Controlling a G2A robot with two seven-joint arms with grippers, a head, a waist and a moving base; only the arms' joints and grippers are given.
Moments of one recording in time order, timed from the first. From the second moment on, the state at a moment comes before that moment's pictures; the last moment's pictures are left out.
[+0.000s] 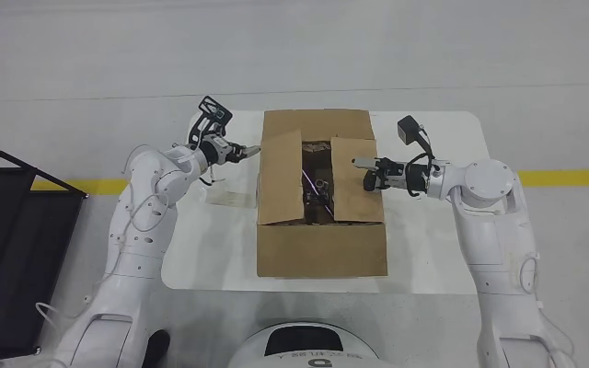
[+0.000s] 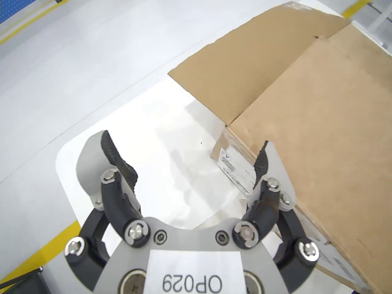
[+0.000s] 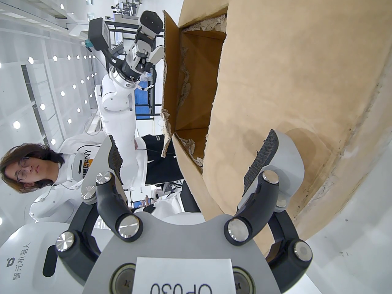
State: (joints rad) left arm 1.08 -1.29 -1.37 -1.35 1.20 -0.58 -0.52; right arm -1.21 -1.19 1.53 -1.53 -0.01 0.06 1.29
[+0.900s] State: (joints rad) left arm 1.07 -1.29 -1.26 -1.31 1.26 -0.61 -0.47; right arm -1.21 -1.19 1.53 -1.53 -0.01 0.06 1.29
